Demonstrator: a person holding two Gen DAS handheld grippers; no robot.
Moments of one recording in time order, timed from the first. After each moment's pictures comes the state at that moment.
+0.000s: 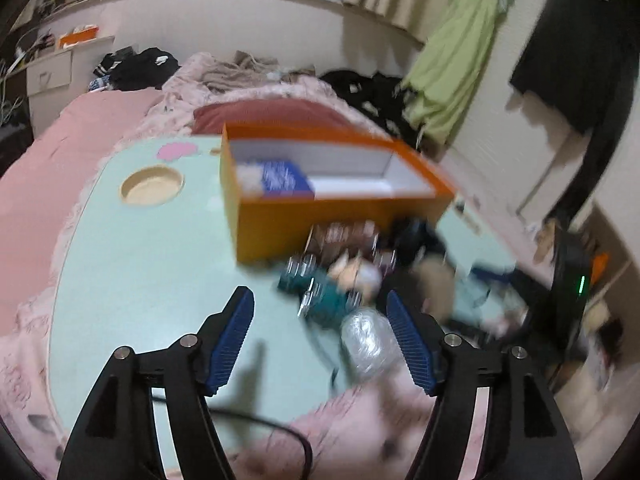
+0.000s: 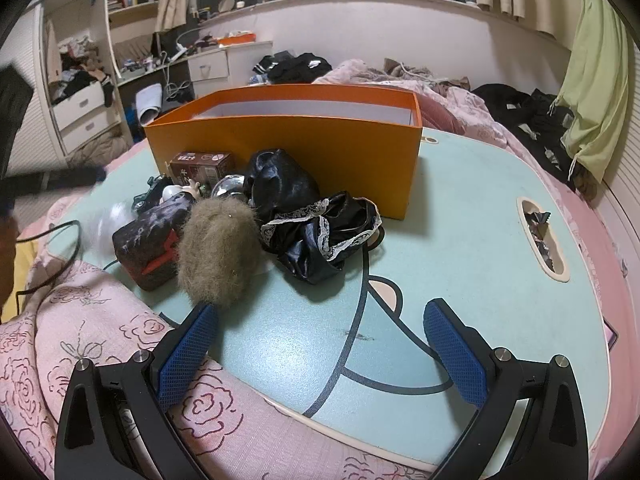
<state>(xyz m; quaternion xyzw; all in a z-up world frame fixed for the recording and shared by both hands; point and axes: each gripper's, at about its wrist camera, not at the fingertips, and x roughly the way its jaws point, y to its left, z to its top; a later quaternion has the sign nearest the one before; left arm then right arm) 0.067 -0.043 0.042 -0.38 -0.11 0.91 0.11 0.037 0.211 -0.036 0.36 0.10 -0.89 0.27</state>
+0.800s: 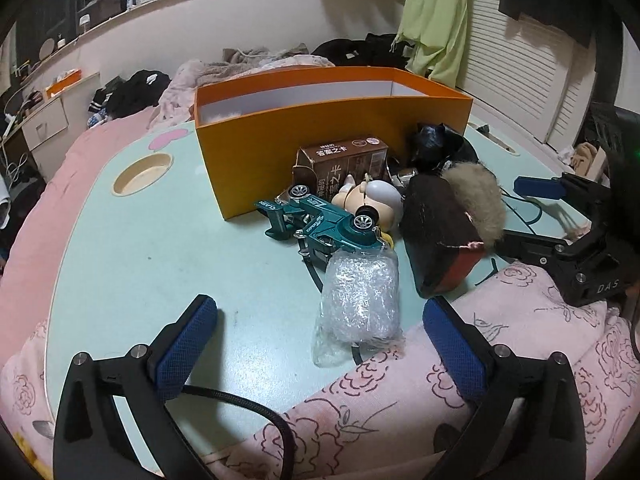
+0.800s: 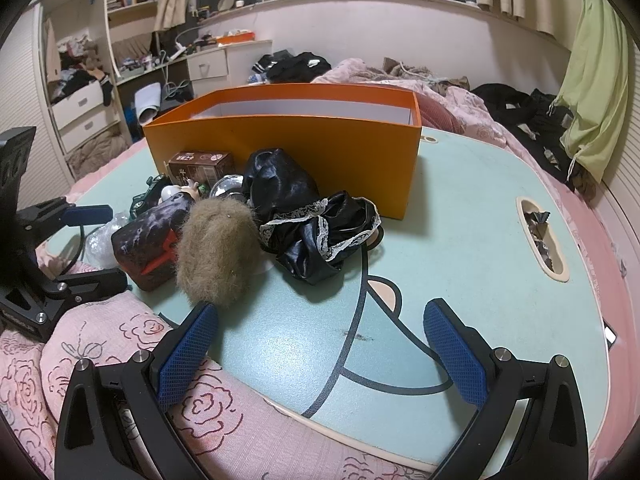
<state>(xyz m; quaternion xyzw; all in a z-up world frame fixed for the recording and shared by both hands) 0.065 -0.004 -0.005 -0.39 0.01 0.92 0.08 0.037 0.211 -0.037 0.36 0.11 -0.89 0.27</state>
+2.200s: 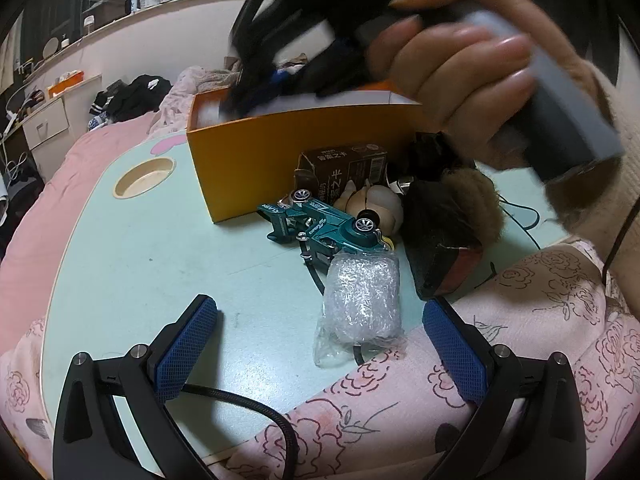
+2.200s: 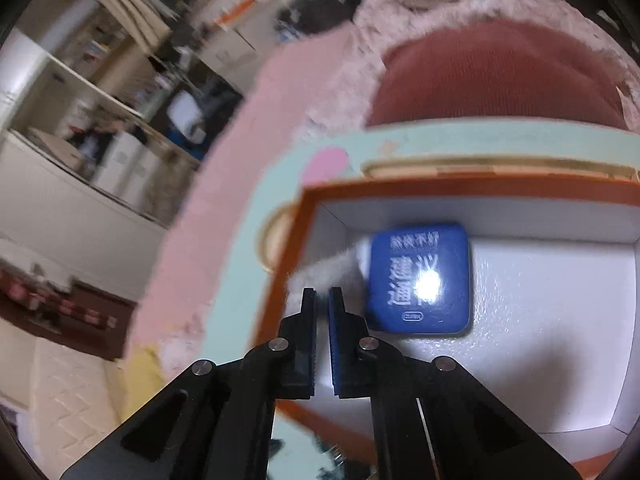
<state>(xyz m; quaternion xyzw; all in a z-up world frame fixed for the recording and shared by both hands) 0.071 -0.003 -0.006 -0.38 0.00 0.92 0.08 -0.113 0.059 0.037 0.51 -0.11 -0.76 0.39</state>
